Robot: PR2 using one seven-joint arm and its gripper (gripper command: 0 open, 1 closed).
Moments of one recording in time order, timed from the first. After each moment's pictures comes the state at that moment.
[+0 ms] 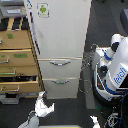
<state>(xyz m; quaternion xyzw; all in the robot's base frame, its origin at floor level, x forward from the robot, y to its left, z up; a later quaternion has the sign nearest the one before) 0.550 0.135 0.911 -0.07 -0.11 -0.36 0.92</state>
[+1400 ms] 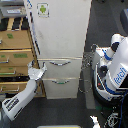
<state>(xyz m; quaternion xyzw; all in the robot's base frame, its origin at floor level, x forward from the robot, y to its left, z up) 0.768 0.257 1.010 -0.02 -0.06 -0.04 1.00</state>
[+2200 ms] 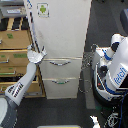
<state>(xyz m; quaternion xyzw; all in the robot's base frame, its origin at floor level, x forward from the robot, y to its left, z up) 0.852 0.262 1.077 0.02 -0.09 -0.06 0.99</state>
